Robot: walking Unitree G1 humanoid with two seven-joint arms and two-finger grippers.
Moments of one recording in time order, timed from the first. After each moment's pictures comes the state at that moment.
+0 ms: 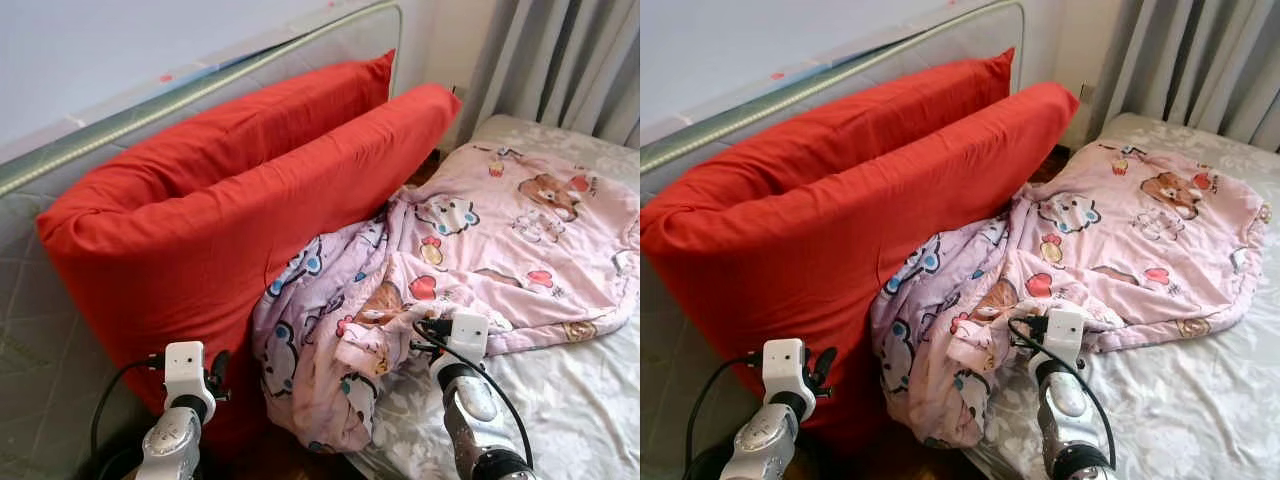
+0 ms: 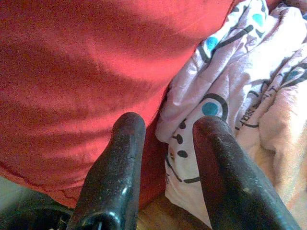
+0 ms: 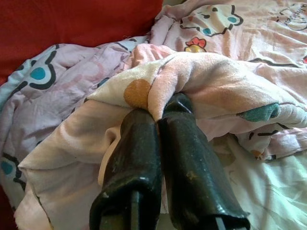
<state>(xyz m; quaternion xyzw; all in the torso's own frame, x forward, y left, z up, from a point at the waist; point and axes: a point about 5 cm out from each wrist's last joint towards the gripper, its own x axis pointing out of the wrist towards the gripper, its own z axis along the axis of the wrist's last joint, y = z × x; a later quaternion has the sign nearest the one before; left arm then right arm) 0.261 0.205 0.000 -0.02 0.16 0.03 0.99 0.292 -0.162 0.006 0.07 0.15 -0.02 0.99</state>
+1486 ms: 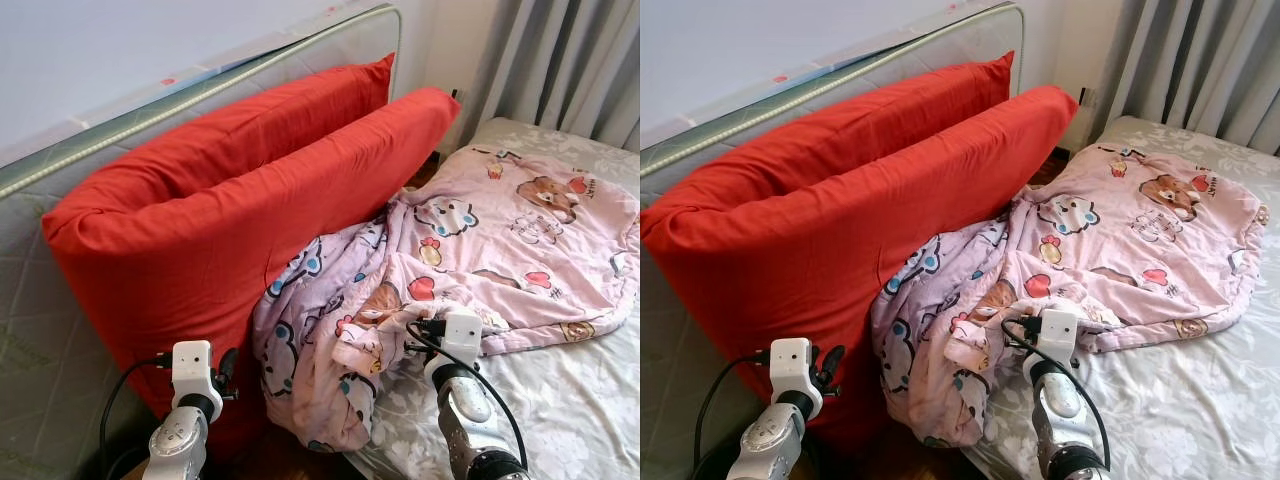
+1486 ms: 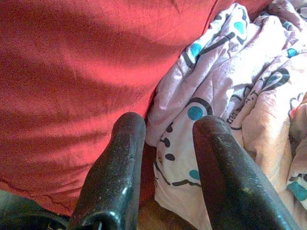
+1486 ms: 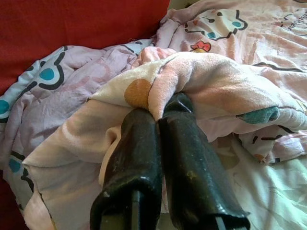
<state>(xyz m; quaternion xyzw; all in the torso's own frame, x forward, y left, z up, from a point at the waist) 0.263 0.196 0.001 -0.03 0.15 0.01 0.99 0.292 -0.155 0.006 0.07 0.14 -0.01 0.99</state>
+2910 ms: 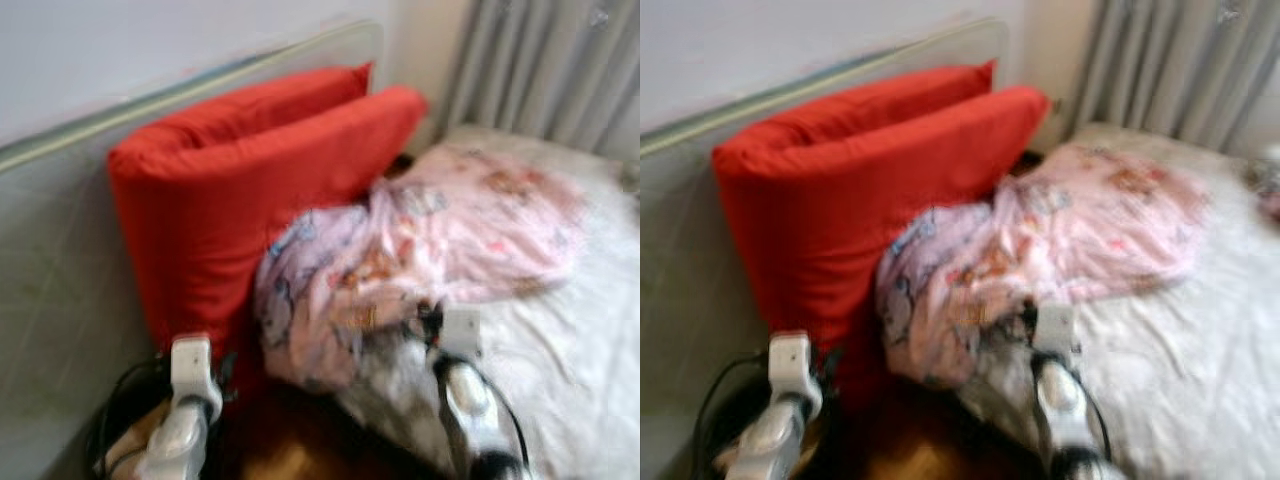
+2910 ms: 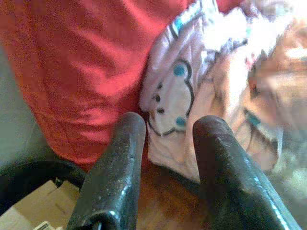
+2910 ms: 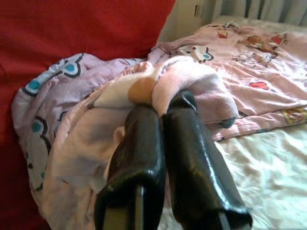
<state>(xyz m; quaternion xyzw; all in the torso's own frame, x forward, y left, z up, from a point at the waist) 0.271 0.194 0.009 -0.03 0.13 0.01 0.99 0.298 -0.157 0.021 0.02 0.08 -0.01 1.00</state>
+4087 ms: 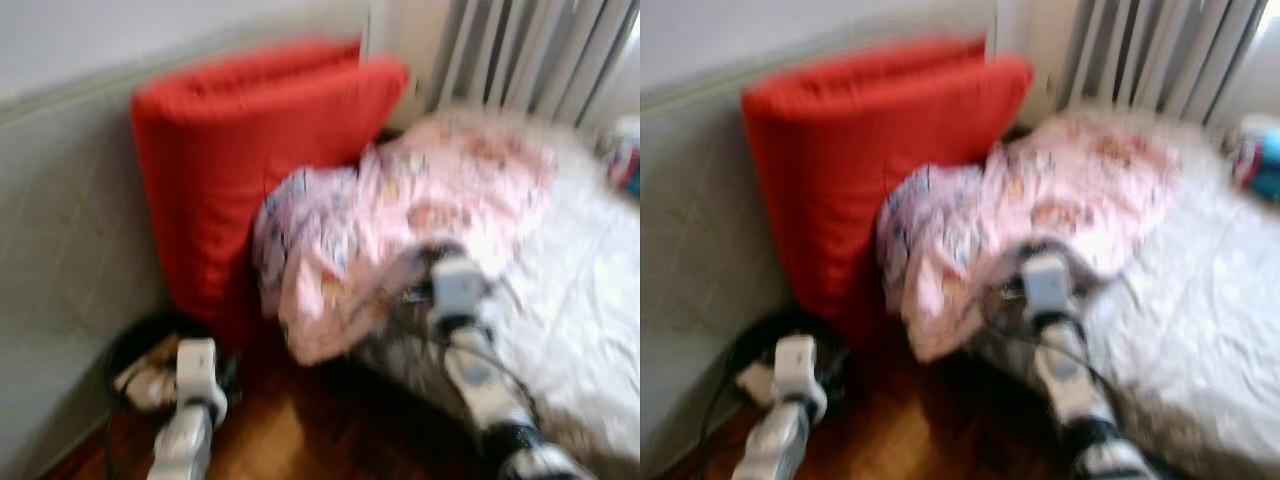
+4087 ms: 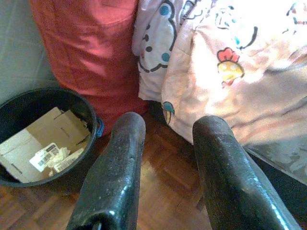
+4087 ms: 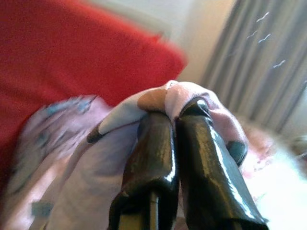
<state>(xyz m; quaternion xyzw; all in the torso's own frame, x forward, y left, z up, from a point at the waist) 0.264 0.189 -0.003 -0.03 0.16 0.01 0.99 0.325 -0.149 0.071 -0.13 -0.03 0.02 0.99</state>
